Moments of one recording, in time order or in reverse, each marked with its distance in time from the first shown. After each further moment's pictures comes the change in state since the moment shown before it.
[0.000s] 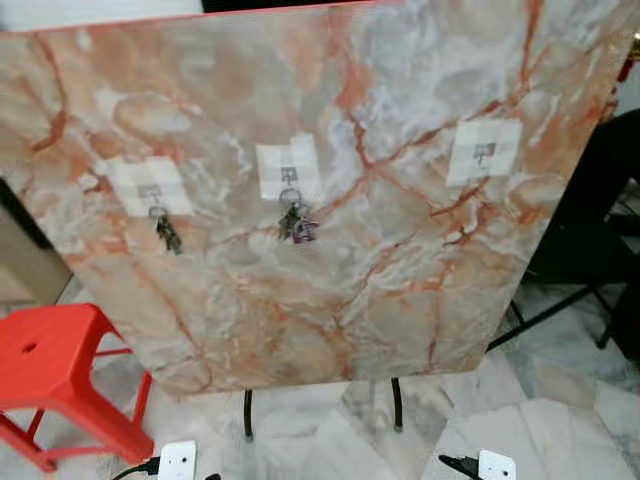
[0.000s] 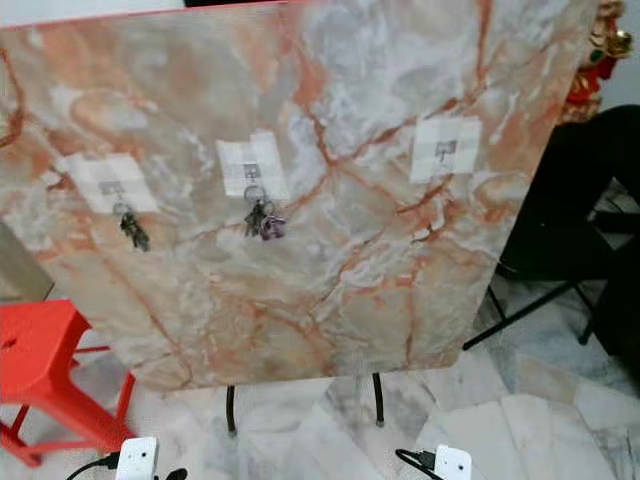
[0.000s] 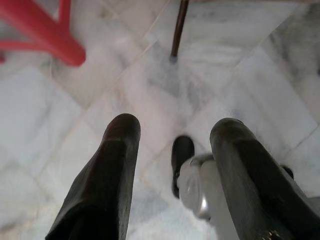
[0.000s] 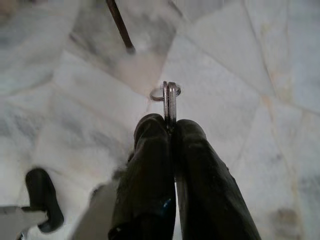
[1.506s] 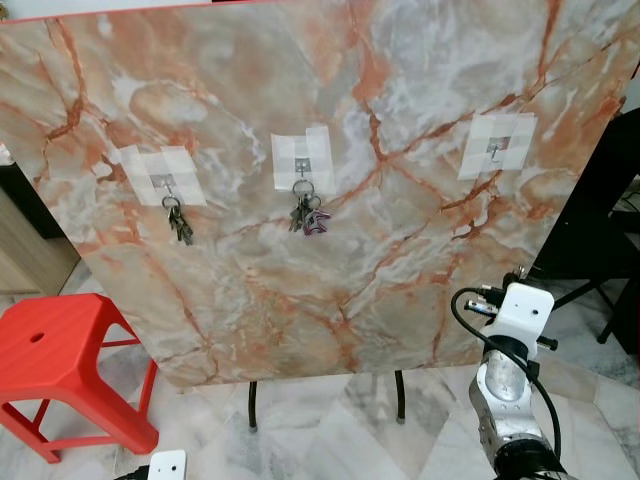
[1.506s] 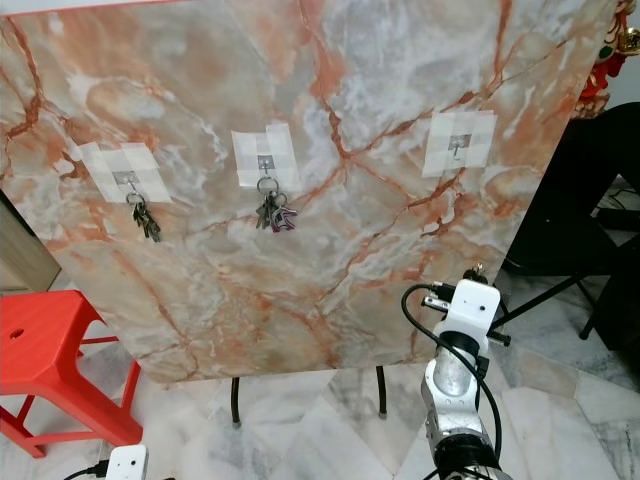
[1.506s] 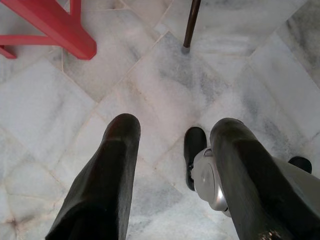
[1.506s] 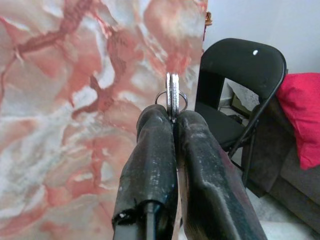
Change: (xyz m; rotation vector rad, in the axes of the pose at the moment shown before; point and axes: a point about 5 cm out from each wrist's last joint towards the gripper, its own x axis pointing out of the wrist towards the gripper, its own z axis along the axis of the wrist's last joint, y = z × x) left arm -0.001 0.011 -0.002 0.012 0.010 0.024; right arm -0.052 0.032 0.224 0.014 -1.061 -0.167
